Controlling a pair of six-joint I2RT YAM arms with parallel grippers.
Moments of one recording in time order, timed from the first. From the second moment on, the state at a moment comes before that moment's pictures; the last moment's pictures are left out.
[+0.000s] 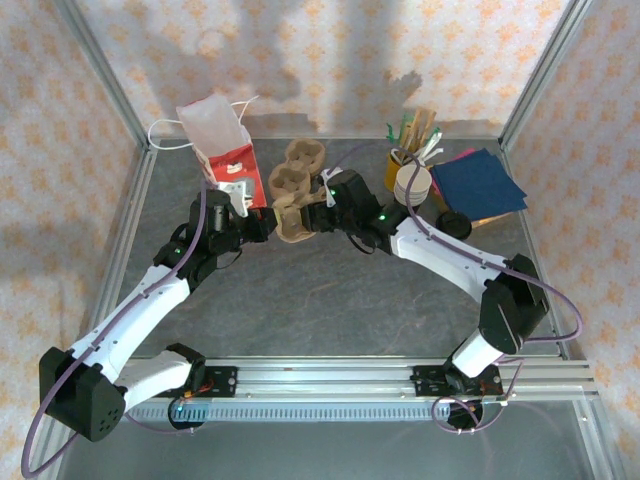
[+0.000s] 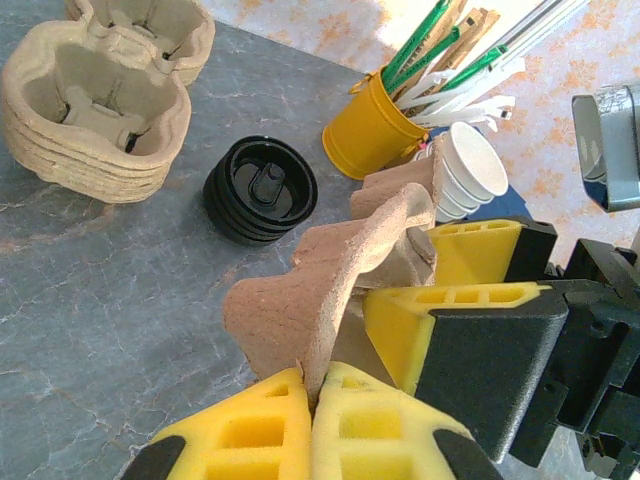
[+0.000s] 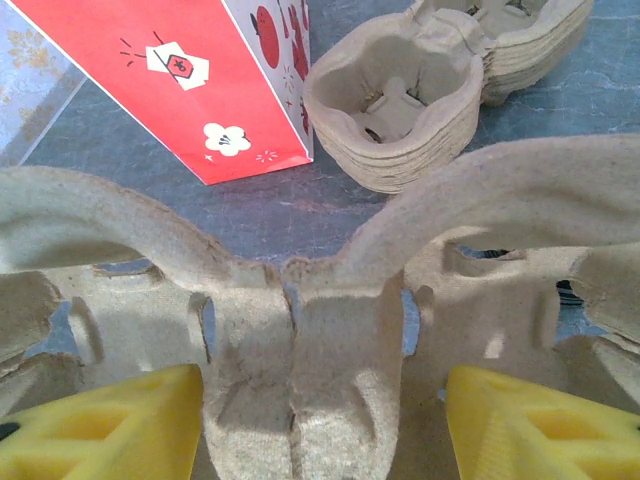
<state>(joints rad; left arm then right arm) -0.37 1.07 0.86 -0.25 0.26 -0.59 0.76 1.58 1.29 -0.36 0.02 0.37</state>
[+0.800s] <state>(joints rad) -0.37 1.07 0.86 -0.25 0.26 -0.60 0.76 1.61 1.29 -0.36 0.02 0.36</state>
